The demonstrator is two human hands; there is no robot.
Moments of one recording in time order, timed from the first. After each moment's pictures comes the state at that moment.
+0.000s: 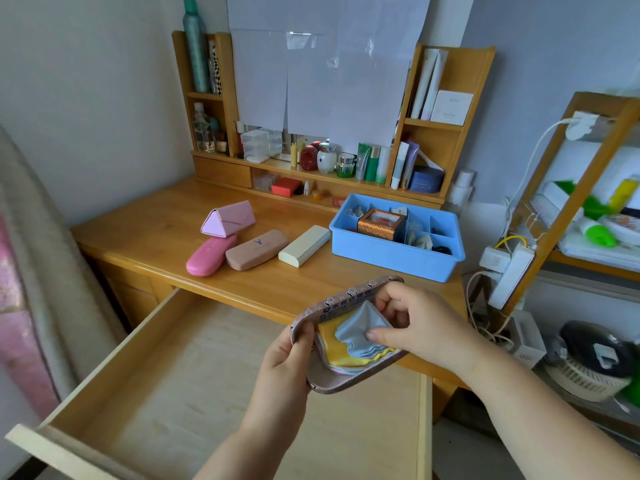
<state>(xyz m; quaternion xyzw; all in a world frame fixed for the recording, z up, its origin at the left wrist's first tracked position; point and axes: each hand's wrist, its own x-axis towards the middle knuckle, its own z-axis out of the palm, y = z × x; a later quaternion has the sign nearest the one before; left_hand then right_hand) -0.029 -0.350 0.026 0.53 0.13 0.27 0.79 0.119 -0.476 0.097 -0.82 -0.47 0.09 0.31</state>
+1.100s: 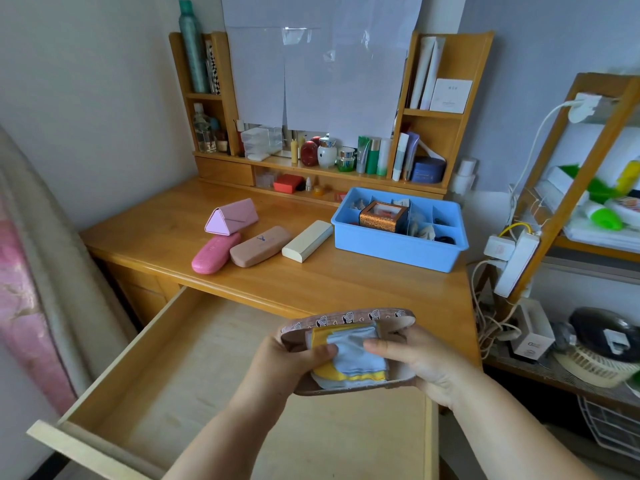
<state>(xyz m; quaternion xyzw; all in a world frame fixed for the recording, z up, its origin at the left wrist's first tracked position) -0.037 -0.330 0.024 0.56 0.24 0.15 0.78 0.098 -0.482 0.046 -0.66 -0.22 0.44 0.58</state>
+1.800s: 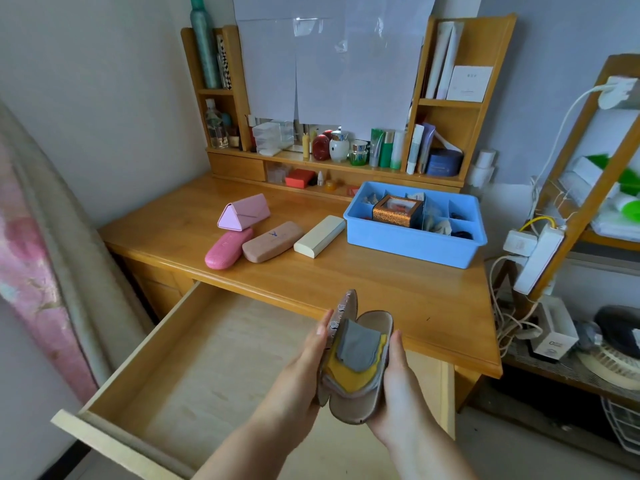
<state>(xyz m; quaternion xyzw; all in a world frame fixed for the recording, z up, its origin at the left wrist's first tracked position) -0.039 -0.341 0.007 0.51 0.17 0.10 0.84 0.051 -0.441 -0.015 -0.40 0.05 0.46 0.79</state>
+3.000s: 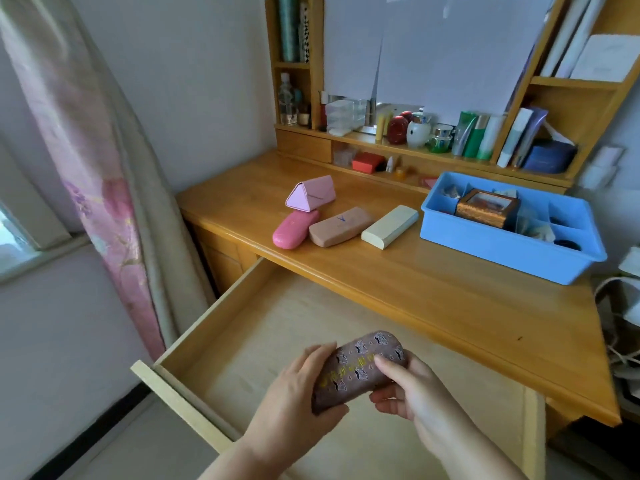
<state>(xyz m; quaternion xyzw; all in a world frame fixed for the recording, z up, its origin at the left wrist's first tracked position) -0.120 -0.276 -0.043 0.91 0.21 0.19 0.30 0.033 -0.395 -0.034 -0.66 -0.15 0.44 0.59</state>
